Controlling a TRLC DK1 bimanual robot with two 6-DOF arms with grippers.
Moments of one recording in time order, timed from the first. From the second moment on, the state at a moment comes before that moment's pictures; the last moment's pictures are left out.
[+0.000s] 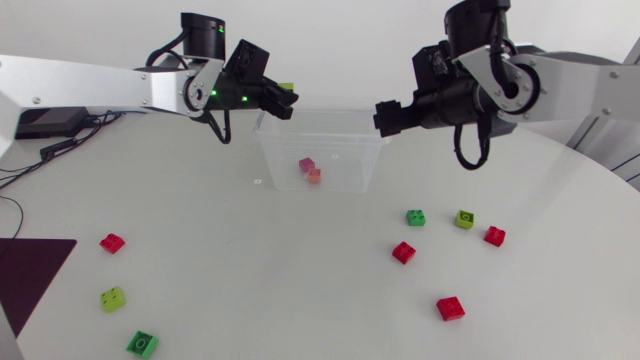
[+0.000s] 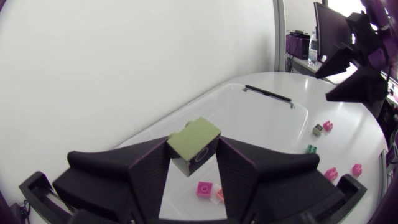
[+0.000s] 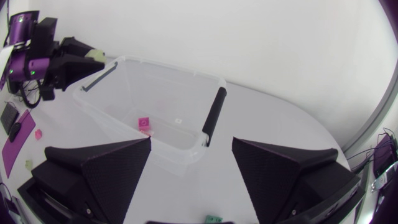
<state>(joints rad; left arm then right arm) -0.29 2.05 1.59 0.07 0.37 0.32 0.34 1.61 1.23 -0.21 0.06 -0.03</state>
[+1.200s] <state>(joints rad) -0.14 1.49 1.15 -0.42 0.15 0.45 0.02 1.77 1.17 -0.62 0.20 0.19</state>
